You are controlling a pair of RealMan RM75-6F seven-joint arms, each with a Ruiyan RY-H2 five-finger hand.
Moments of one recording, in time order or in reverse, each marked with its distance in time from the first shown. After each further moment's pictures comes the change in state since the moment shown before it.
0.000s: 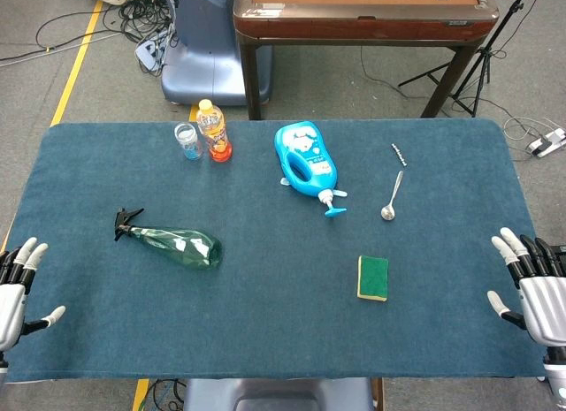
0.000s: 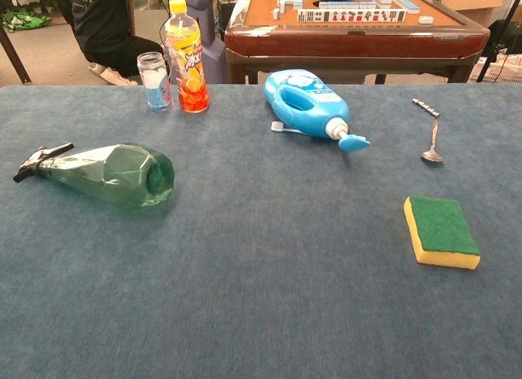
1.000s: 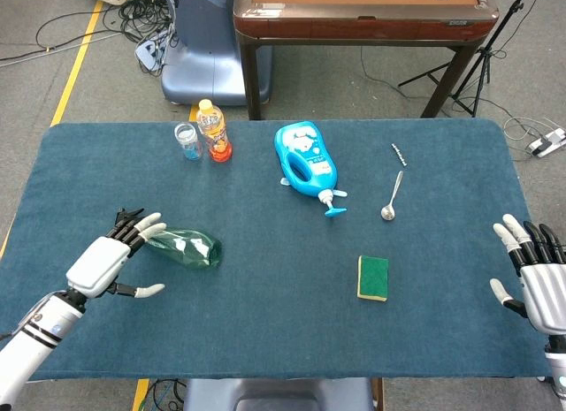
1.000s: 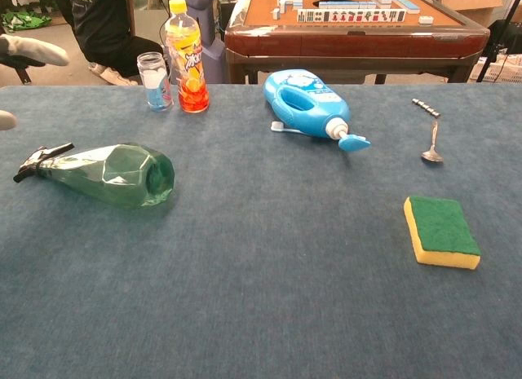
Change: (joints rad) left arm -0.399 0.056 -0.053 -0.050 0.134 -0.444 -0.302; right arm 0.029 0.048 0.039 -0.062 0.029 -0.012 -0.072
